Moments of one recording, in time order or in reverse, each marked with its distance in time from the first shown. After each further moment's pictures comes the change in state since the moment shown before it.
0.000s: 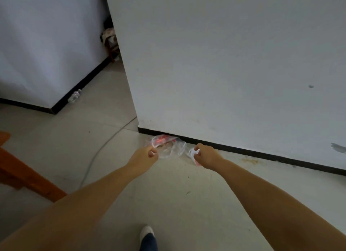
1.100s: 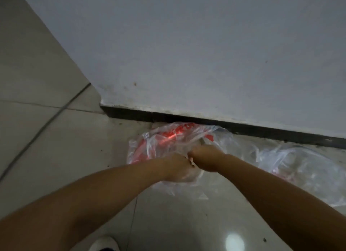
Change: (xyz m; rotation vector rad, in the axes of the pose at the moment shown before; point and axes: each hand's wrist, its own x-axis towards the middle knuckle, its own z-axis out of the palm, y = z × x) left_hand 0.656 -0.396 0.393 0.424 -0.768 0.433; right_hand 0.730 0.142 0.409 -0.397 -0.326 -0.176
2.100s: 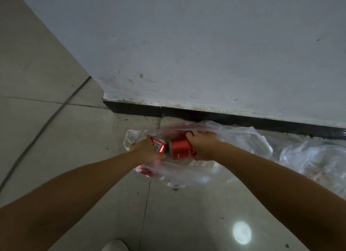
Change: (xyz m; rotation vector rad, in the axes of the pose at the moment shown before) left_hand -0.001 -0.133 0.012 -0.395 0.191 -0.658; right_hand 0.079 0.003 0.016 -0.029 0.041 -0.040
